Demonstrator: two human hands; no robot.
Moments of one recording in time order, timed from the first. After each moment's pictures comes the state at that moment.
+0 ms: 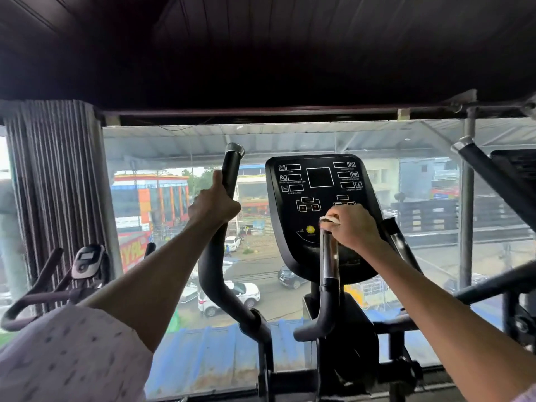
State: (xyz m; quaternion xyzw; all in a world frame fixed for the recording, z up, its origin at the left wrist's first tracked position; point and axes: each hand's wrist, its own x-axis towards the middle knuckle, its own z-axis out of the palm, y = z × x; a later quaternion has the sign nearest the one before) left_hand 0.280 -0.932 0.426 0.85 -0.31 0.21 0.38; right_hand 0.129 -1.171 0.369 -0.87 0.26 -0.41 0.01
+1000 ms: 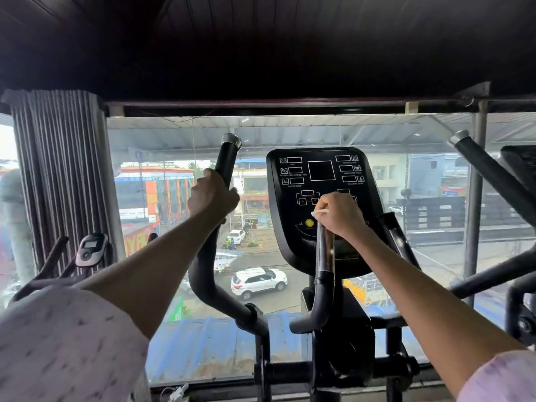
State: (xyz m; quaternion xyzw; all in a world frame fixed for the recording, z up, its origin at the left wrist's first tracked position) left_hand 0.268 -0.944 0.427 0.84 -0.24 0.26 0.42; right_hand 0.153 -1.182 0.376 -0.88 0.20 -0.42 0.06
